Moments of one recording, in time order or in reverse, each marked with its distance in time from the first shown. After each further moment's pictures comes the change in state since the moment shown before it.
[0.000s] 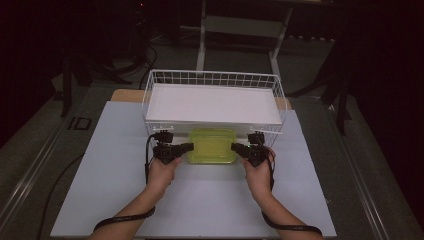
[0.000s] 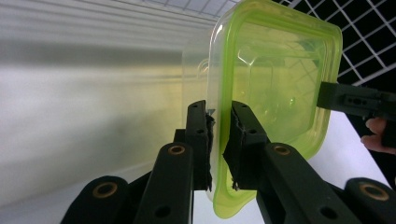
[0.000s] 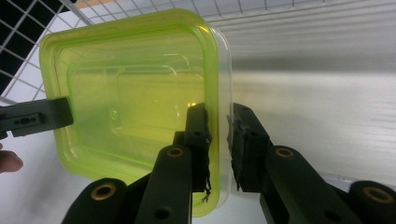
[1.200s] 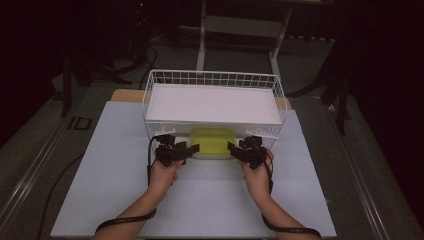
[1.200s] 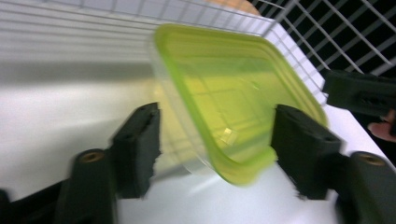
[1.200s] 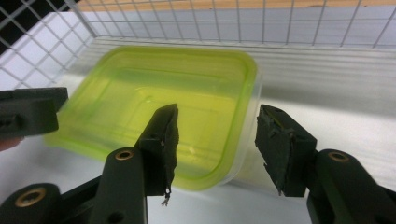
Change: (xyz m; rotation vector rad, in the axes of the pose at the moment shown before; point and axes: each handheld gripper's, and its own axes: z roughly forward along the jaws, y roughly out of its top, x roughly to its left) left arm -0.006 -0.014 -0.001 -0.076 -0.020 0.107; right arm 0.009 -0.009 -0.004 -0.113 -0.045 -0.168
